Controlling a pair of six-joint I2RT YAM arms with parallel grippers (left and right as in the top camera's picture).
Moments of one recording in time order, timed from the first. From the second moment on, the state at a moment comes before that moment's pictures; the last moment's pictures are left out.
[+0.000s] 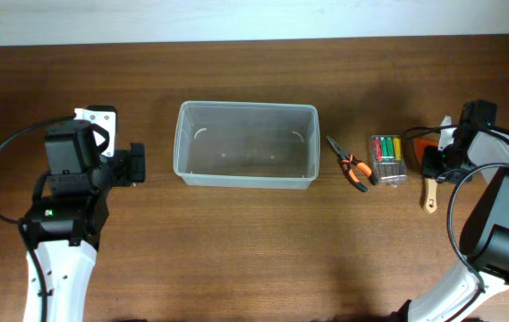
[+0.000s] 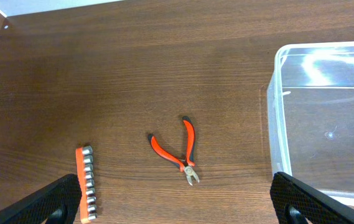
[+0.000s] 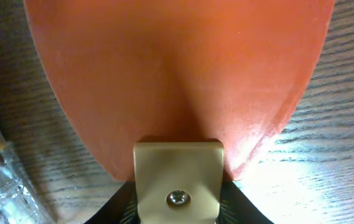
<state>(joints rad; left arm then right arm) 0.06 1.14 1.04 -0.63 -0.11 0.14 -0.41 2.00 1.29 -0.70 -0.02 -0.16</state>
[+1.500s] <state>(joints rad) 0.05 1.14 1.04 -0.63 -0.11 0.14 0.46 2.10 2.23 -1.29 -0.13 -0.58</state>
